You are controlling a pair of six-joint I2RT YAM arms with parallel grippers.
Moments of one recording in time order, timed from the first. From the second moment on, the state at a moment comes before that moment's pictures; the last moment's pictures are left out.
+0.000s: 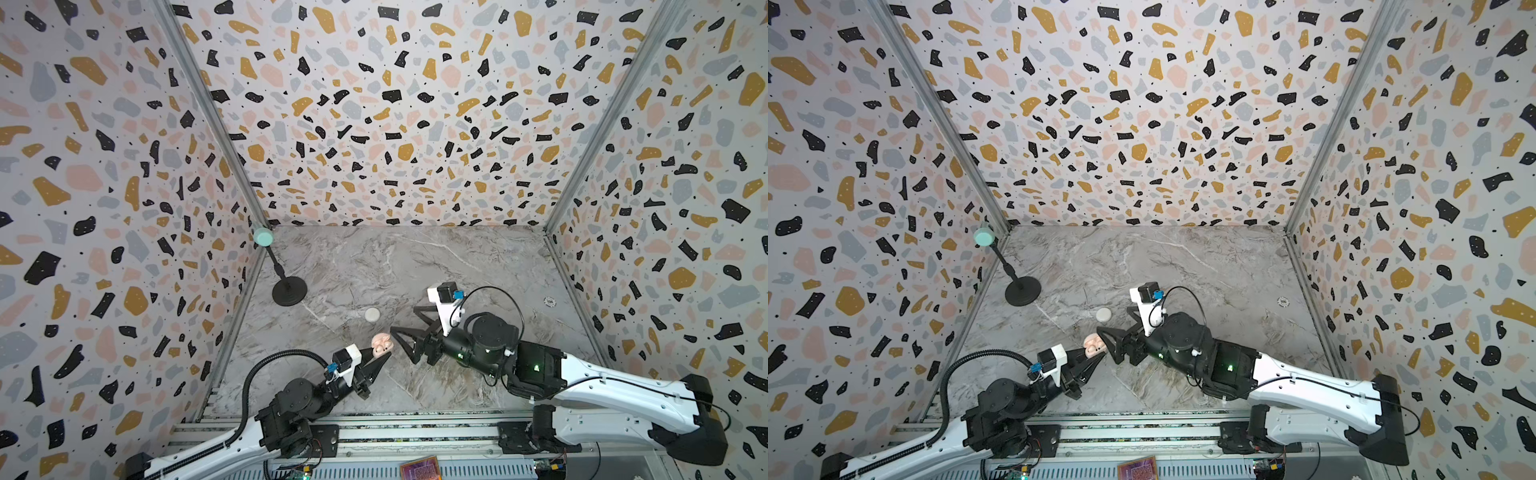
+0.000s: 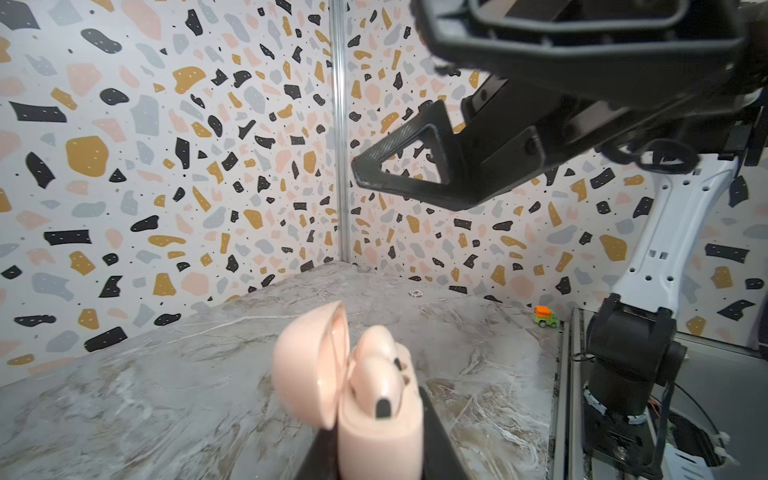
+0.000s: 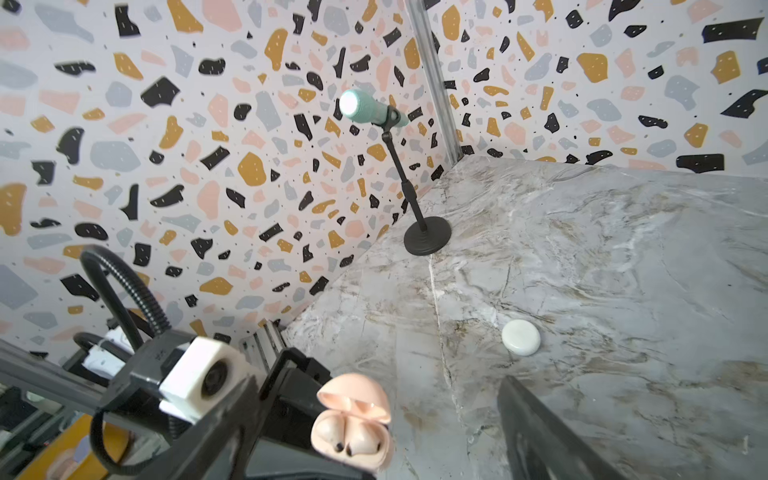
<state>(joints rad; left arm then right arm) -1.09 0.28 0.07 0.39 -0.09 -0.01 1.23 1.02 0.92 -0.05 0.15 0.48</state>
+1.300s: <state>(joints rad) -1.09 0.44 0.10 0.45 0.04 -0.15 1.14 0.92 0.73 0.17 -0.46 0.58</state>
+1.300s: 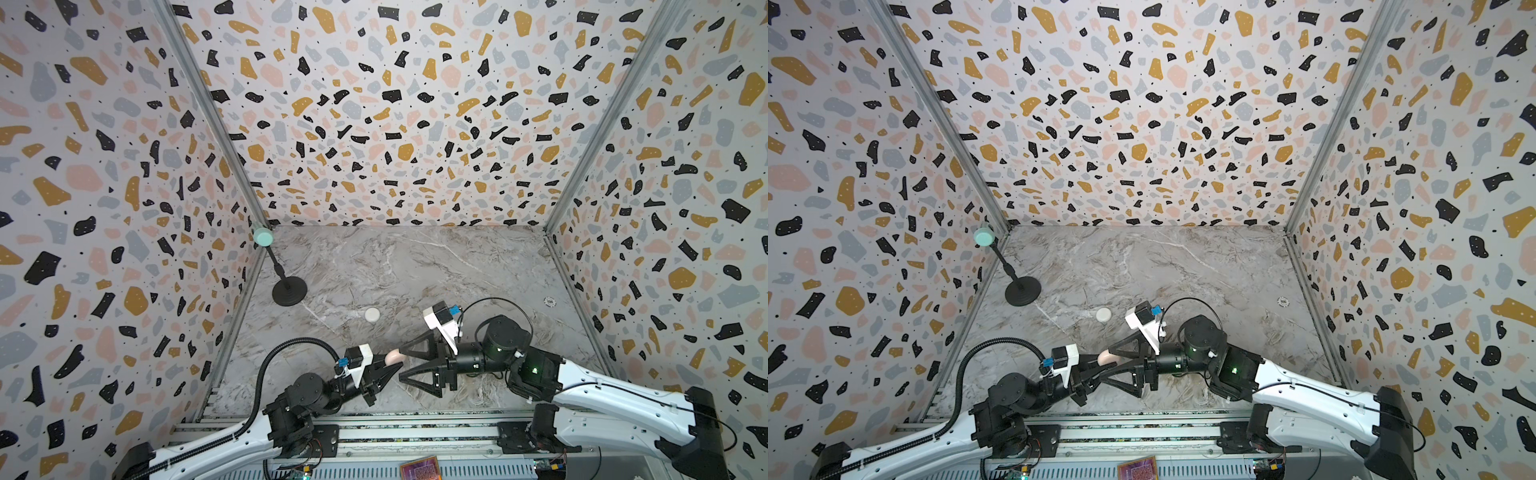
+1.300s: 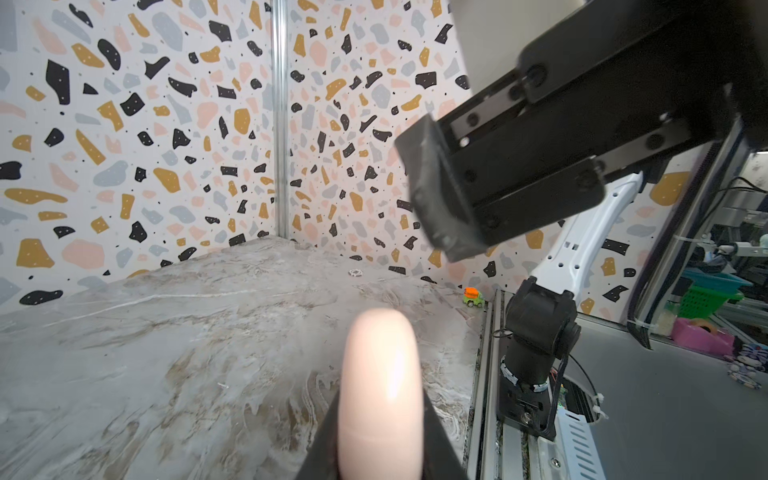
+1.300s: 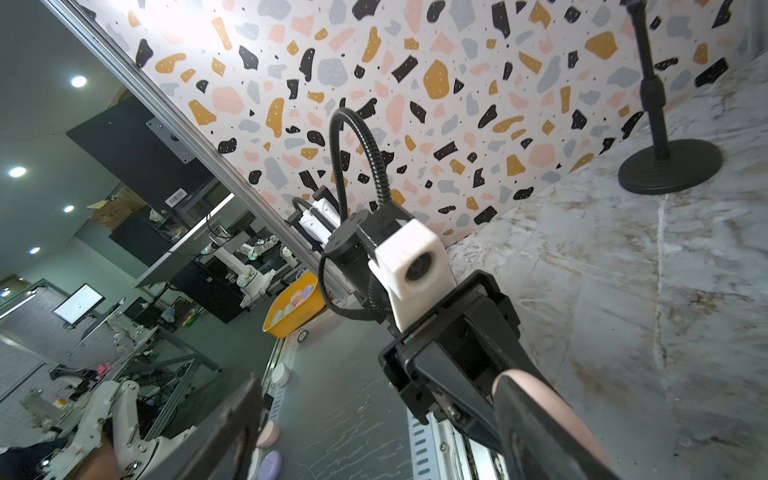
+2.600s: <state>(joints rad) -0.87 1.50 0.61 0.21 -0.06 -0.82 0.93 0.64 0.67 -0.32 0.10 0.63</state>
